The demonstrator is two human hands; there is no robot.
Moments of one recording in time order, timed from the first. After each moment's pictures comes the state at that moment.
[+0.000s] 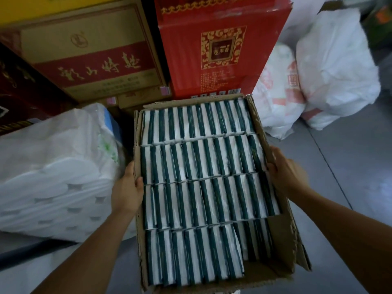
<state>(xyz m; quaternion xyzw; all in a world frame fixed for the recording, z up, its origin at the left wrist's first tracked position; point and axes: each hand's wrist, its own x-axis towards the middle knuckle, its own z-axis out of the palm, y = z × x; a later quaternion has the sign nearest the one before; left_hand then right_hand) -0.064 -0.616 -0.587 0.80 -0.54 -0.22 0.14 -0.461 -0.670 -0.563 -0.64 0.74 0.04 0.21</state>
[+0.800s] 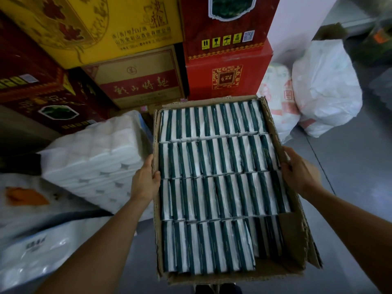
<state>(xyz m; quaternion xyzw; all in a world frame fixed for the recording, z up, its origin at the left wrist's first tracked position) -0.076 -0.571 -0.455 0.79 -0.53 -0.27 0.16 -0.484 -0.621 -0.441 -0.65 0.73 -0.03 0.20</state>
